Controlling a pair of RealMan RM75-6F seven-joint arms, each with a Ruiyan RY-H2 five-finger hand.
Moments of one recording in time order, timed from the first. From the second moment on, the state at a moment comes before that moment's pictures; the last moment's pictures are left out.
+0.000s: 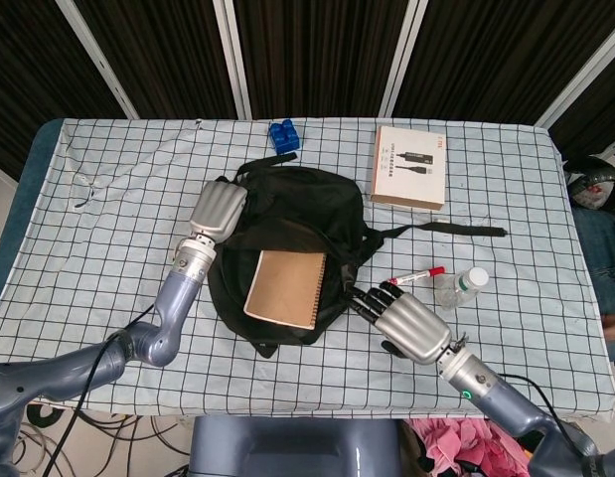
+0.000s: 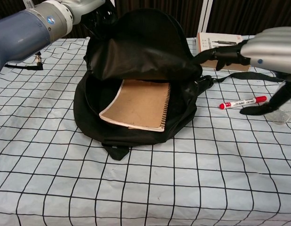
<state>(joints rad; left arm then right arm) -0.98 -1.69 -0.38 -1.17 1.03 0.95 0.38 0.58 -1.16 0.12 -1.79 -1.70 0.98 -0.27</state>
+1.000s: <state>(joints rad) -1.05 -1.81 -0.43 -1.02 0.93 1.00 0.38 0.77 -1.44 0.13 -1.57 -1.68 0.90 -0.29</state>
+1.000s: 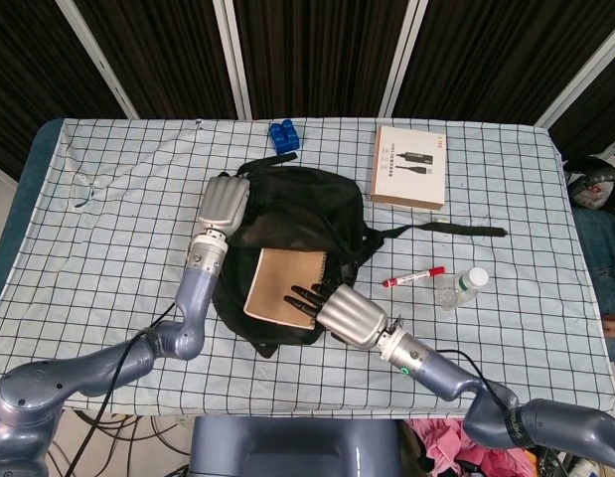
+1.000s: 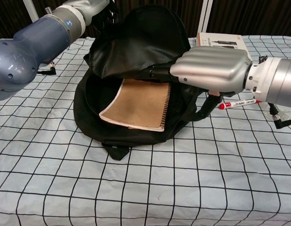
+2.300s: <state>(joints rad) -1.01 -1.74 -0.42 -1.18 0.92 1.01 0.37 0.90 -1.69 0.07 -1.19 -1.72 0.94 -0.31</state>
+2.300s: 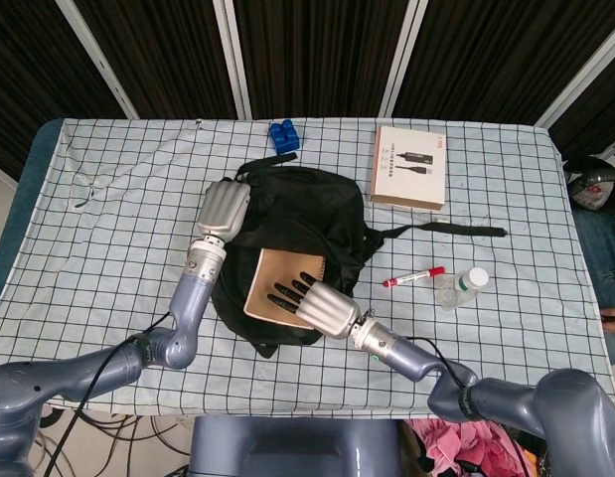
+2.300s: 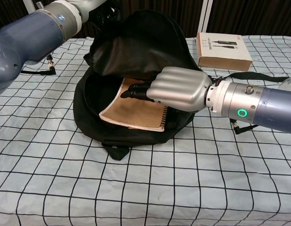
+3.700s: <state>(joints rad) -1.02 -1.70 -0.39 -1.24 0.91 1.01 0.39 0.92 -1.84 0.03 -0.91 -1.69 0.99 -0.12</state>
